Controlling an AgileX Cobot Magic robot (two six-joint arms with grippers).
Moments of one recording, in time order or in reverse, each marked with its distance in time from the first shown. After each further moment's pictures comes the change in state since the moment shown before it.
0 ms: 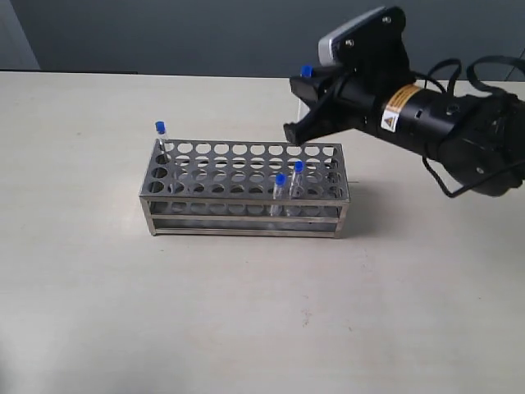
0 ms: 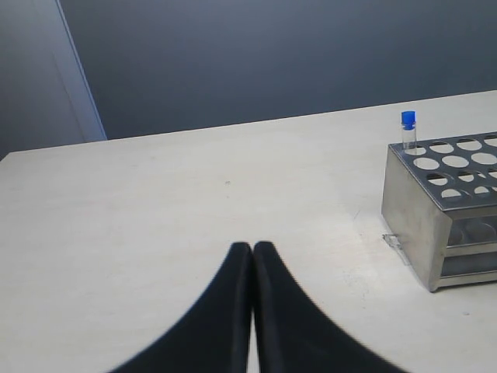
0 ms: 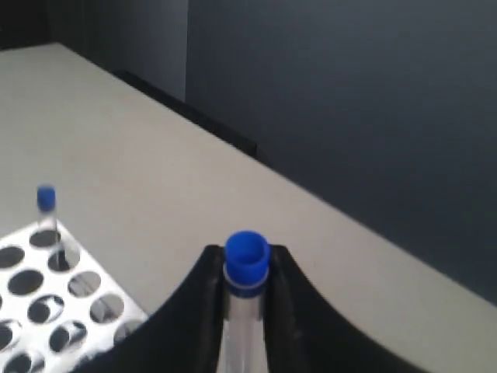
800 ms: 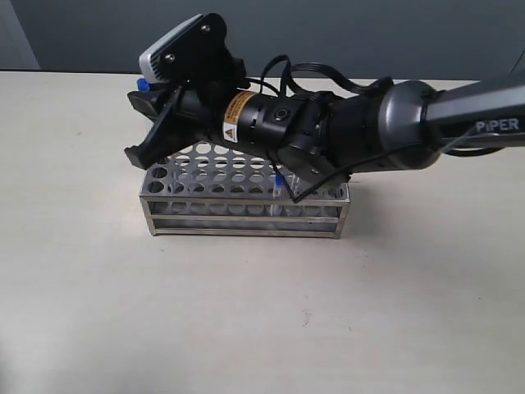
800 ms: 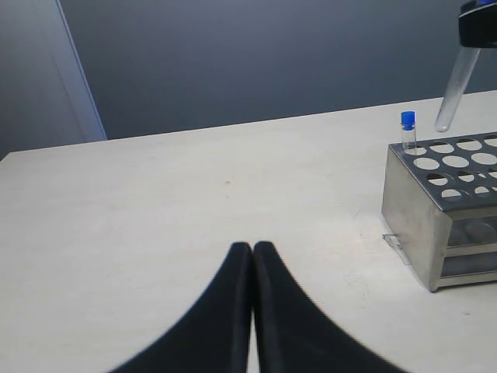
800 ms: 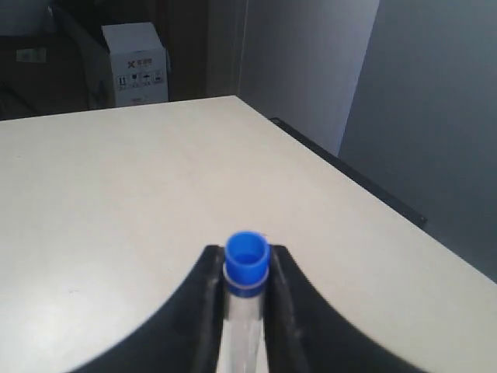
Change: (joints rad) left arm 0.000 0.000 0.000 0.000 0.000 0.000; right arm 0.325 0.277 -0.369 -0.012 0.038 0.058
